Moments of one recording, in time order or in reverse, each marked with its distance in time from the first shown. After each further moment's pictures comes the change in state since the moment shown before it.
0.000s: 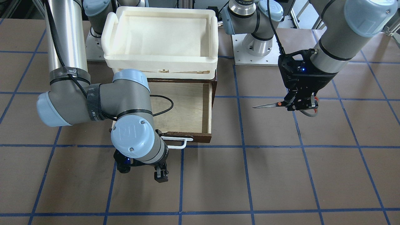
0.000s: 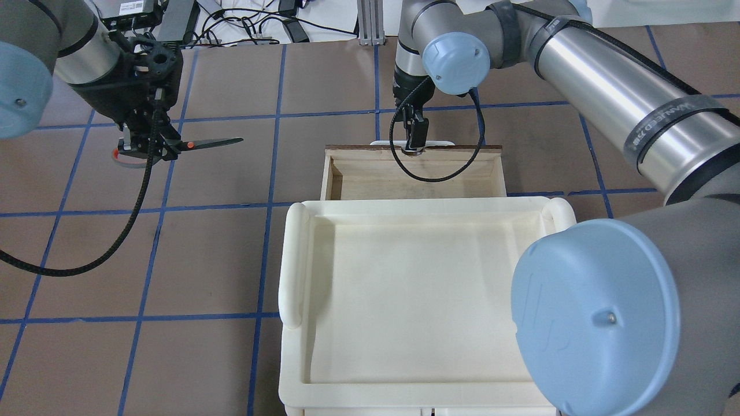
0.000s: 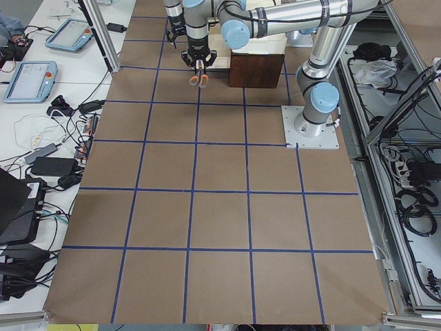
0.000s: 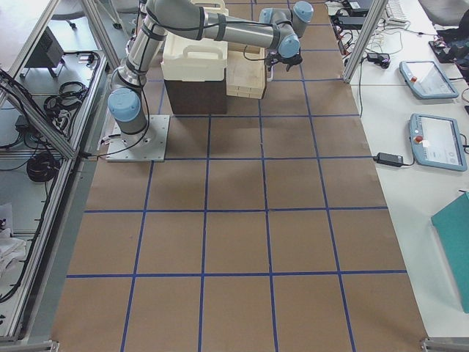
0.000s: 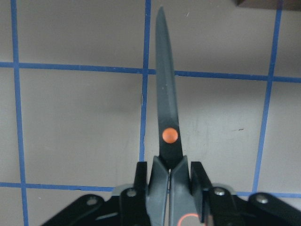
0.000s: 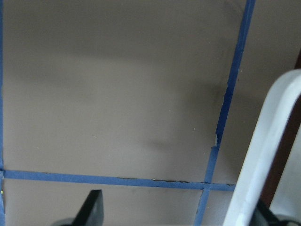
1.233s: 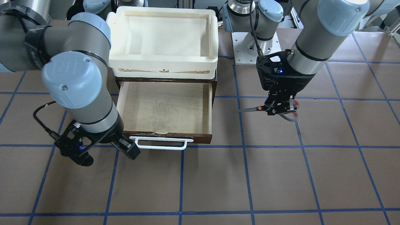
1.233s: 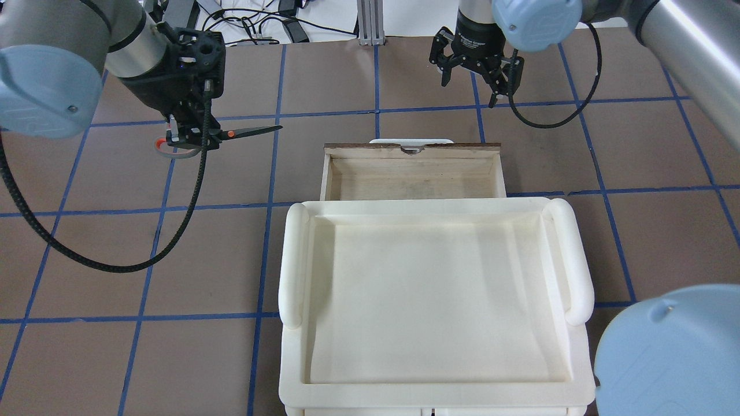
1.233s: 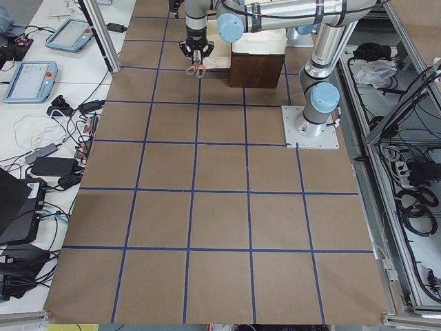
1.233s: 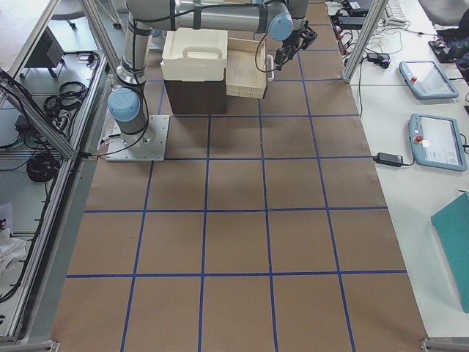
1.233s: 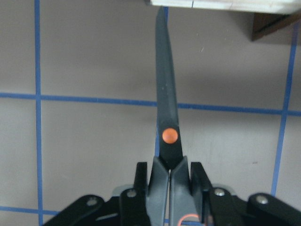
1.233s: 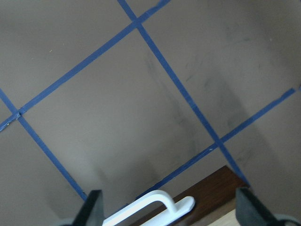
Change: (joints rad) left arm -0.124 -0.032 0.016 0.064 -0.068 -0.150; right arm -0.125 -0.236 0.057 0.054 -0.160 -0.988
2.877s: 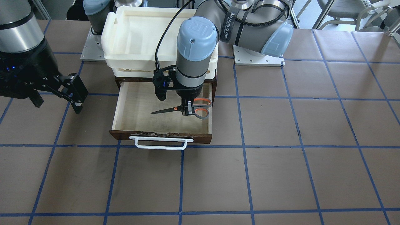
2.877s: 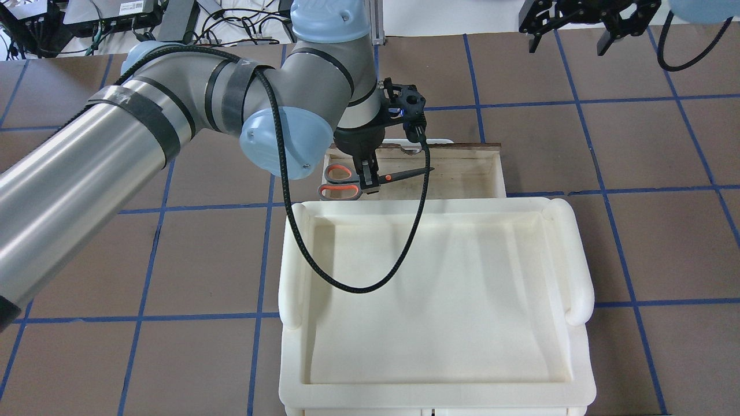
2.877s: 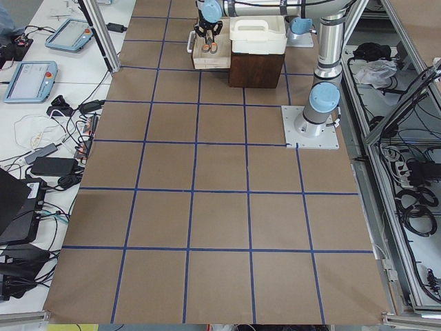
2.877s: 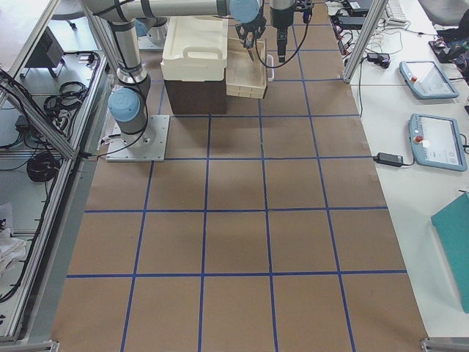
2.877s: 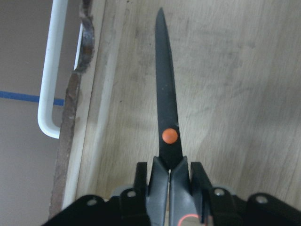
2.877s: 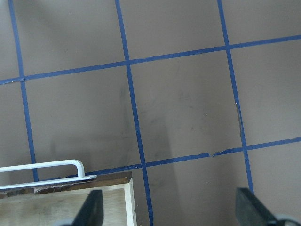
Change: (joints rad) left arm -0.400 -0.221 0.064 0.084 -0.020 -0.463; right arm -0.129 -0.262 0.077 0.007 -0.017 -0.528
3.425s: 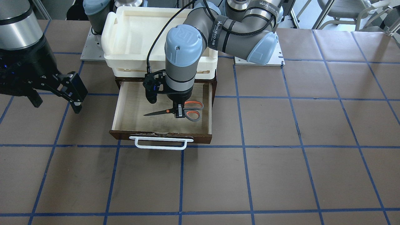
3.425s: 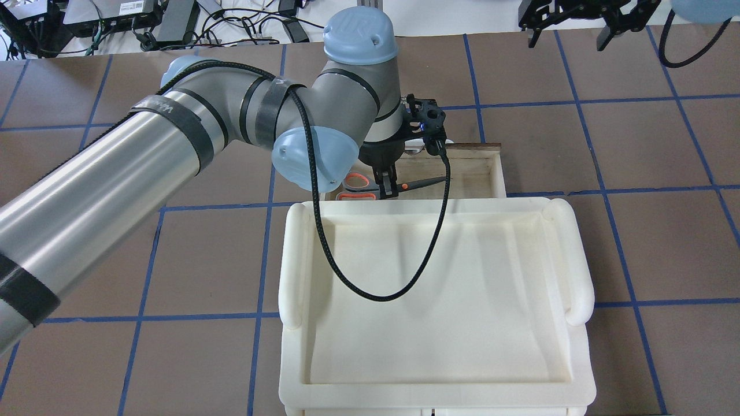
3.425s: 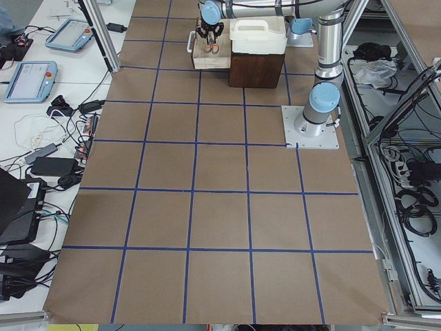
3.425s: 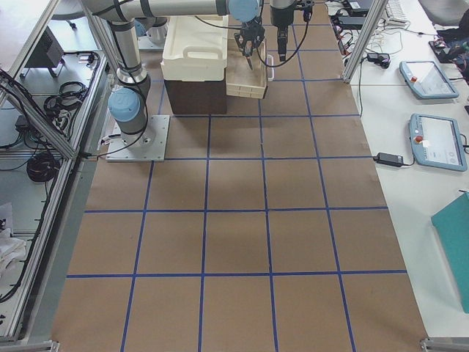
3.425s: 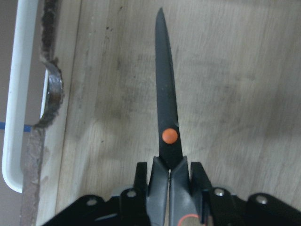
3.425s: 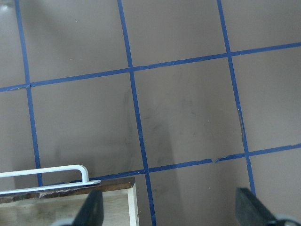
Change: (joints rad) left arm -0.039 -0.041 -0.006 0.053 -0.001 -0.033; right arm 0.001 -0.005 -0.001 -0.027 0.008 -0.001
